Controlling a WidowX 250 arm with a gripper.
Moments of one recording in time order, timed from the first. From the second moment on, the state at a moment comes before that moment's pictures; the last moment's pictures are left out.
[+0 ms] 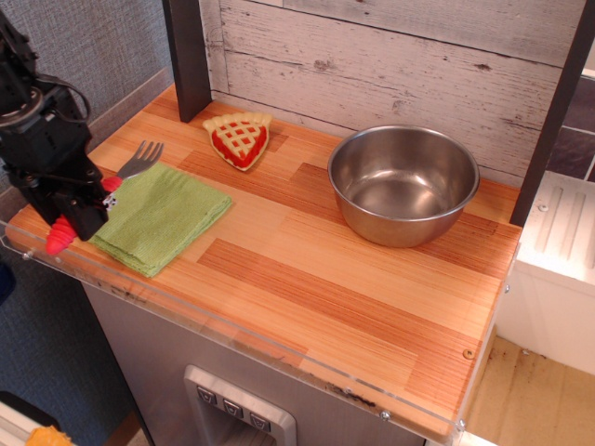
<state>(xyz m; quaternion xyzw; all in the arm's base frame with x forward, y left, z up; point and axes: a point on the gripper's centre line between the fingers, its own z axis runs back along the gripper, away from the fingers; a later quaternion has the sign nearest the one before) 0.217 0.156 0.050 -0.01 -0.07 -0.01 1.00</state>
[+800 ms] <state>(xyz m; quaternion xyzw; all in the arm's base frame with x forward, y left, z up) 0.239 0.148 0.034 0.00 -0.06 -0.03 1.00</state>
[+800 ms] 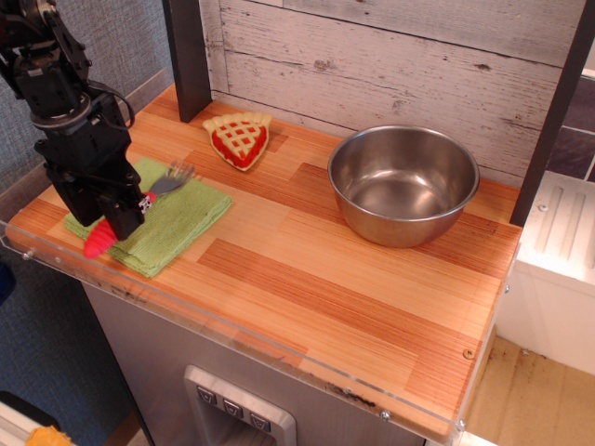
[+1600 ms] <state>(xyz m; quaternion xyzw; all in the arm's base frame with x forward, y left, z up) 0.234 0.090 0.093 -0.01 -0.09 -0.02 1.00</state>
